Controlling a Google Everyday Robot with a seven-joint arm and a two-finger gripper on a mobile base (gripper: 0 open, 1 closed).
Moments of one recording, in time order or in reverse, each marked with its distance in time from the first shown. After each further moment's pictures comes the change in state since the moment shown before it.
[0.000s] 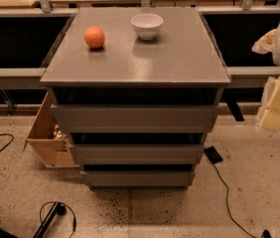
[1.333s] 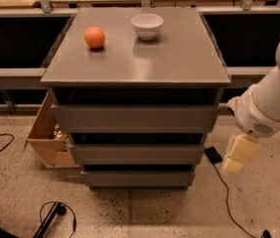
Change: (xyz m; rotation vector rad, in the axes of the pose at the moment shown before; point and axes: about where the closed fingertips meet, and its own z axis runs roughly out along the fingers) arm 0.023 0.028 0.147 -0.073 -0.027 0.062
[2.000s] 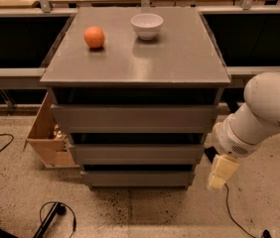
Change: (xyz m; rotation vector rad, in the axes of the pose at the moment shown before) arm 0.018 0.012 0.099 -0.093 0.002 0.022
